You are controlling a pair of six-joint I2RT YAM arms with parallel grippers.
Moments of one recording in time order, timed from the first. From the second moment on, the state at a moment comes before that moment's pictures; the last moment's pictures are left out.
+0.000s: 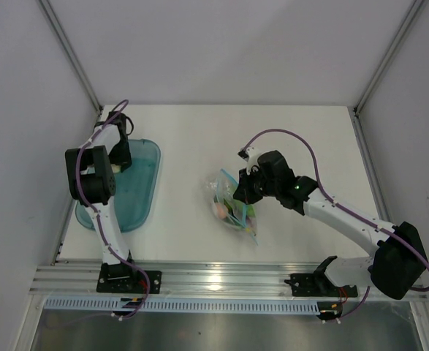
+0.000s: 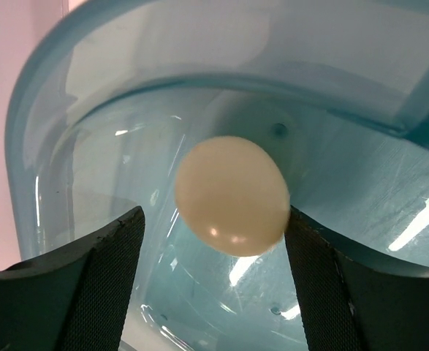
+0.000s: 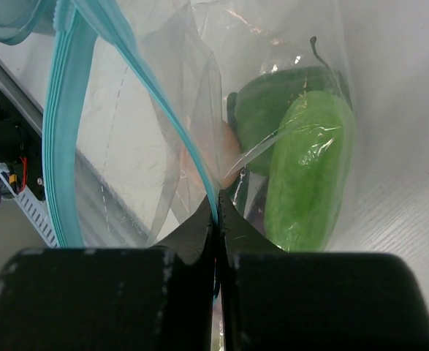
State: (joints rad) left arm 0.14 2.14 1.64 -0.83 -0.47 -0.10; right arm 0.72 1.29 0.95 -0.31 -0.27 0.31
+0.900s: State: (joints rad) left arm 0.15 2.12 1.58 -0.70 -0.47 -0.08; right arm 0.72 1.29 0.94 -0.29 -0.28 0.32
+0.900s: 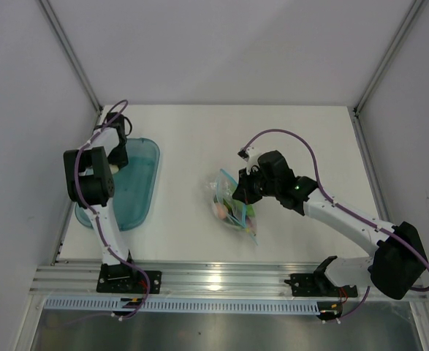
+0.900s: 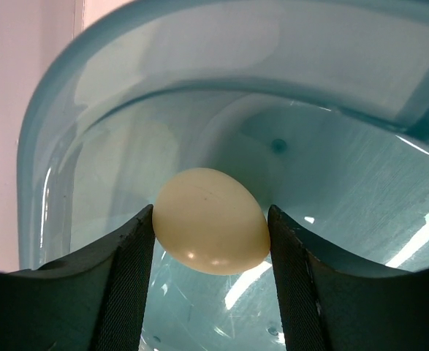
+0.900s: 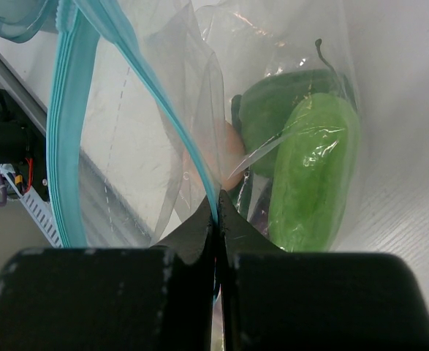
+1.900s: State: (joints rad) left arm 0.05 1.80 1.50 -0.86 -0.43 -0.20; right arm 0.72 1.36 1.03 -0.32 -0.27 0.35
